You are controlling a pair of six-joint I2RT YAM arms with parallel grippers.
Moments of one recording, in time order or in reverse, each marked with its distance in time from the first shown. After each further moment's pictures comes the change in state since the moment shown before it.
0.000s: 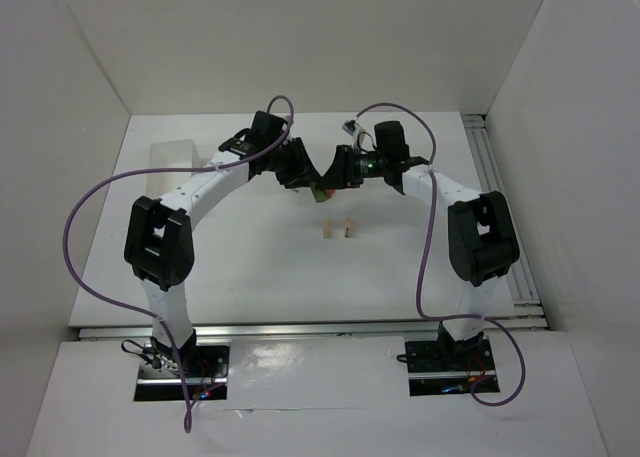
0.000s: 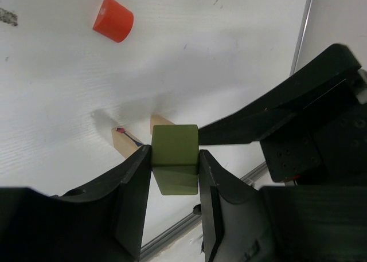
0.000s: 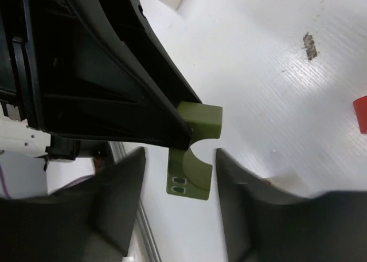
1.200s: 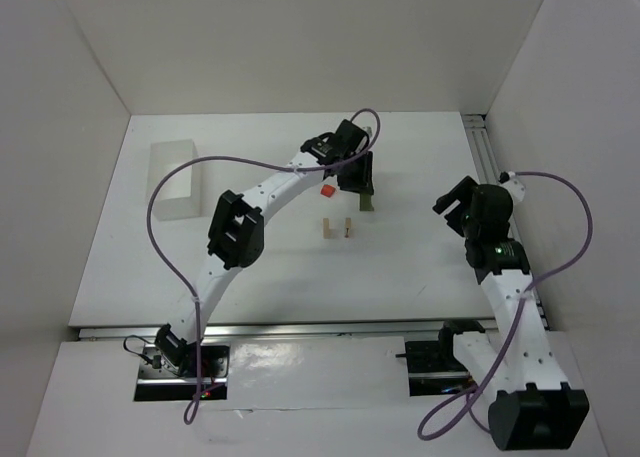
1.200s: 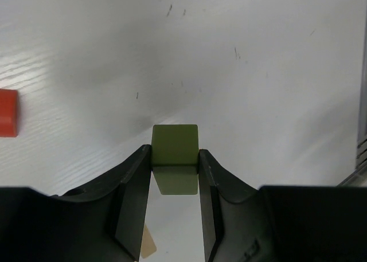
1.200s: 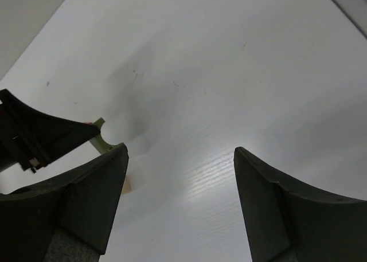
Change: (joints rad) left arm -0.251 0.553 0.733 -0.245 -0.203 0.211; right arm -0.349 -0.978 -0.536 -0.421 1.070 0.278
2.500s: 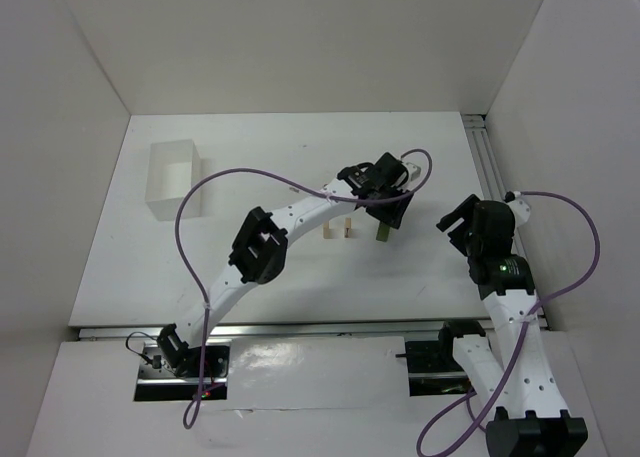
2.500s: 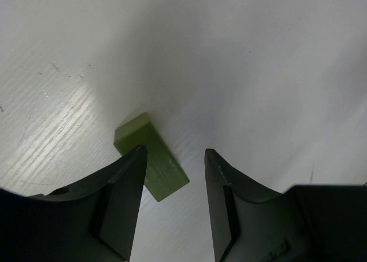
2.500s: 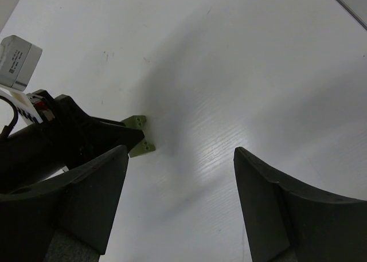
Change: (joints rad) left arm -0.200 0.099 0.067 -0.013 -0.035 0.311; right arm 0.000 -0.169 -0.037 -0.205 0.055 0.062
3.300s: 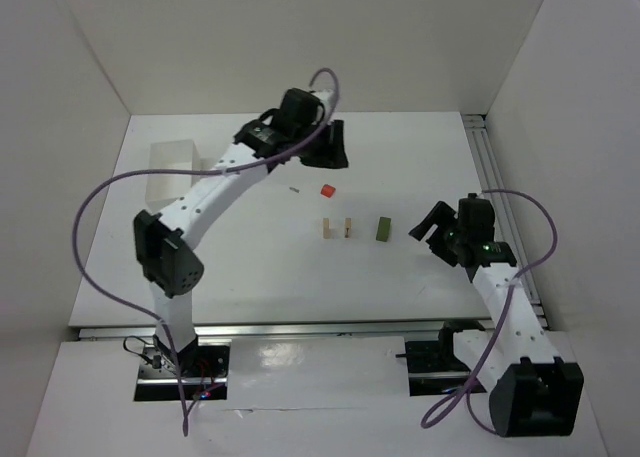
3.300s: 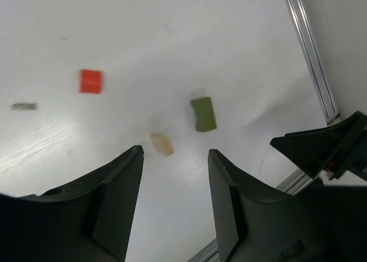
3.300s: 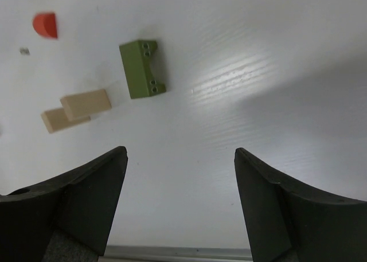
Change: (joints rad) left arm 0.210 -0.597 -0.383 0.021 0.010 -0.140; right arm 0.000 0.172 -0.086 0.096 -0.312 -0.060
